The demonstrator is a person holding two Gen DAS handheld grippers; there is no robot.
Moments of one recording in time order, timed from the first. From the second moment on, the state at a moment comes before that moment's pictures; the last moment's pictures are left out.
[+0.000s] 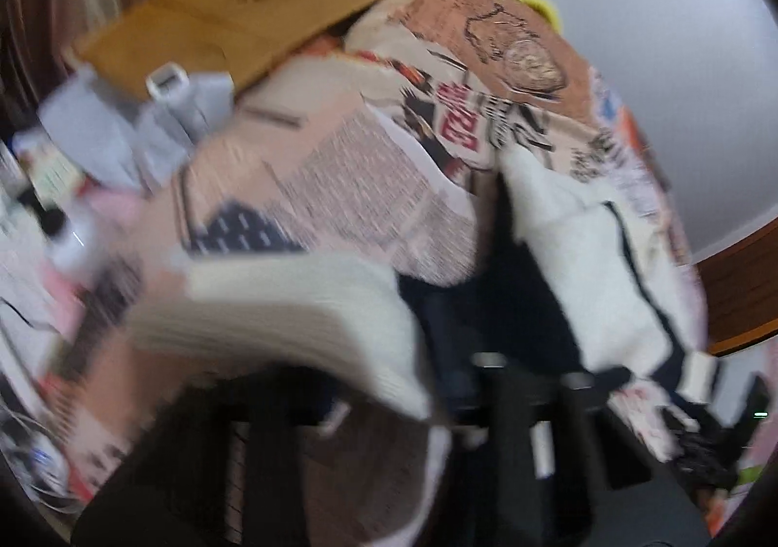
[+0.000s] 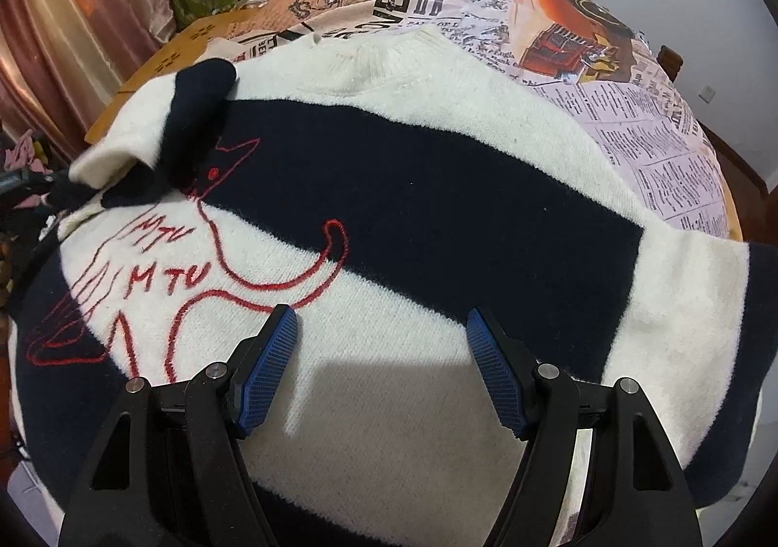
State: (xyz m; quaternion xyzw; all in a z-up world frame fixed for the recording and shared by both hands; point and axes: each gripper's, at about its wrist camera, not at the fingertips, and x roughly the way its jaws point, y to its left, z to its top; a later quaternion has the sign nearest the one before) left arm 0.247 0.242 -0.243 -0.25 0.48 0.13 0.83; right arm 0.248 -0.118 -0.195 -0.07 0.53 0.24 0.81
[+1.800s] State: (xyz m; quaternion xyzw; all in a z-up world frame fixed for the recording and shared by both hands) left arm 0.292 0.100 -0.235 0.05 0.52 -0.01 0.85; right arm 0.267 -0.238 -0.165 0.08 0.47 0.17 0.86
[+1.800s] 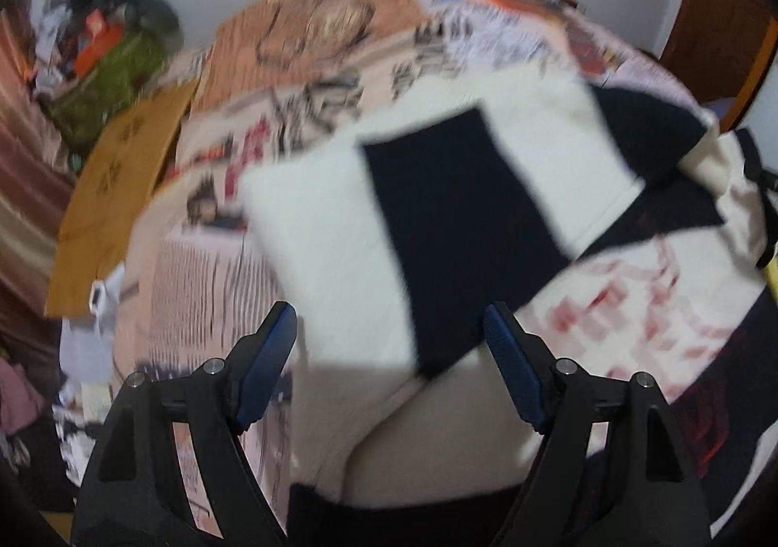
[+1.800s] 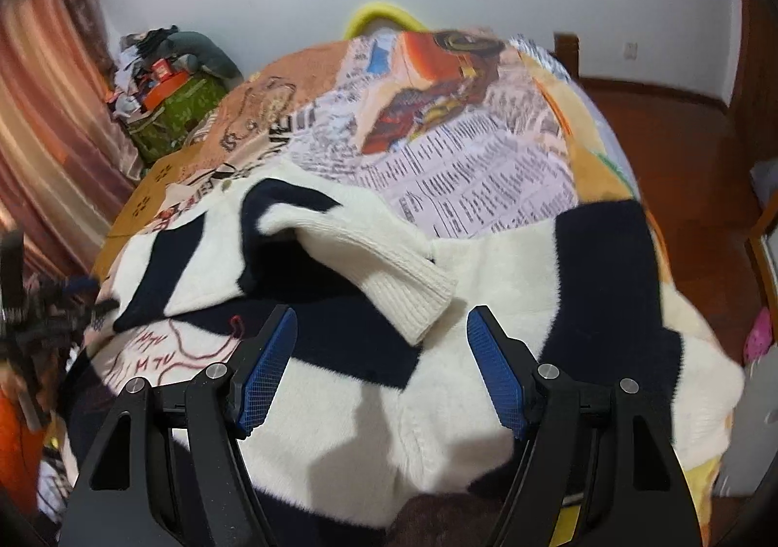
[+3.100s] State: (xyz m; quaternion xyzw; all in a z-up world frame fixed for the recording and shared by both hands) left arm 0.245 0.188 -0.213 -0.08 0.49 0.03 0.87; right arm 0.224 -0.241 -0.148 -0.08 0.48 0.14 0.86
